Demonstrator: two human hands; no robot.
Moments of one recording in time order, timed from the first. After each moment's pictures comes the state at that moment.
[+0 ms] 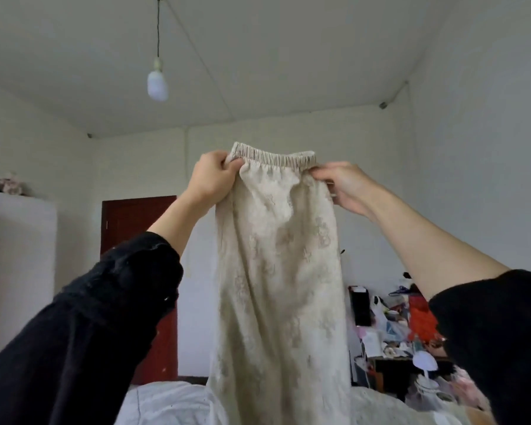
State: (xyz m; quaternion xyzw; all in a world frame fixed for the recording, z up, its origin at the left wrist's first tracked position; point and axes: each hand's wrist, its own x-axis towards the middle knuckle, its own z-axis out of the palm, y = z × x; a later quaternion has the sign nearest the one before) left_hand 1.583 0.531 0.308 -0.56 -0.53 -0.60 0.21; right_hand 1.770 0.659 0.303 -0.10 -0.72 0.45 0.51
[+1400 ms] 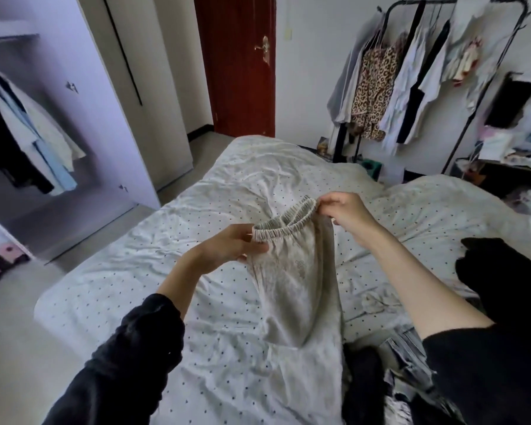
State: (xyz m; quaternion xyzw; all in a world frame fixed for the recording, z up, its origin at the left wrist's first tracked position) left_hand 1.517 0.387 -0.156 -0.35 -0.72 -0.46 -0.38; right_hand 1.636 0.597 -0.137 -0.28 -0.78 0.53 0.19
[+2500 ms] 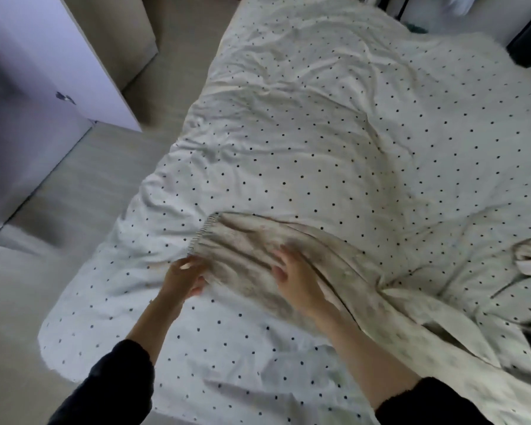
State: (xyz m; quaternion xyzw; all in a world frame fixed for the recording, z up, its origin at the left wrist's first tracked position) left_hand 1.066 0.201 -0.478 0.08 -0.75 -0.50 -0.43; right_hand 1.231 0.354 -0.476 -0.34 -0.85 0.41 -0.03
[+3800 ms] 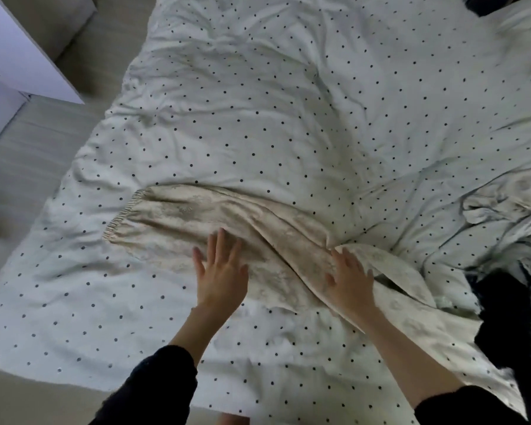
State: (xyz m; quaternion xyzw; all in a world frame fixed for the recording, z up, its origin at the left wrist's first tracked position) left_hand 1.215 0.268 -0.498 -0.41 -0.88 -0.05 -0.25; right_hand 1.408 0.410 -0.520 -0.52 -0.81 0.19 -0.19
